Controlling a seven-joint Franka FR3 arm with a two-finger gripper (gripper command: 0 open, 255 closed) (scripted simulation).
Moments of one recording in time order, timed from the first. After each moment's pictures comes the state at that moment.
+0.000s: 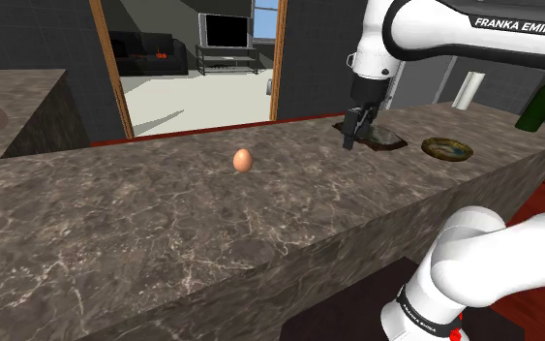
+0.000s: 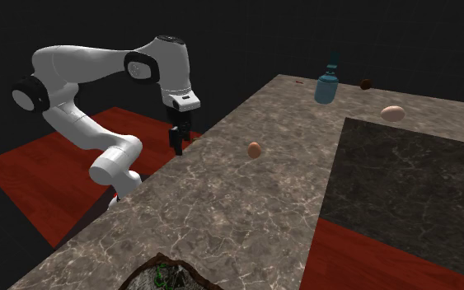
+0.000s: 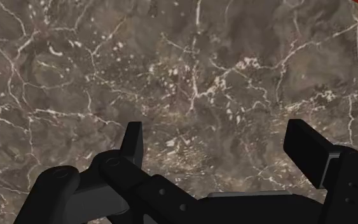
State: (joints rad) arm 0.00 -0.77 -0.02 -2.30 -0.07 1.53 -0.09
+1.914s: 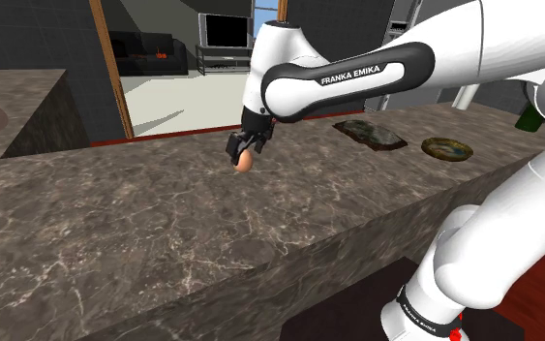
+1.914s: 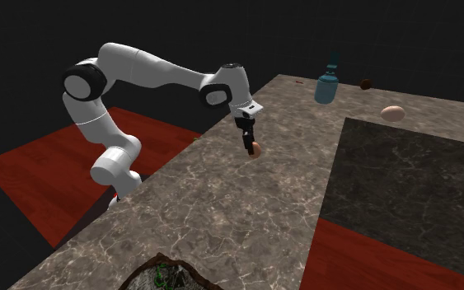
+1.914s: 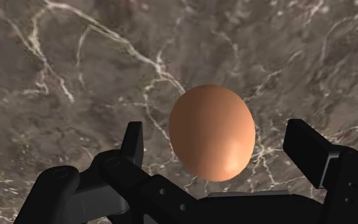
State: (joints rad) arm 0.07 -0.22 0.20 -2.17 -0.01 2.20 0.19
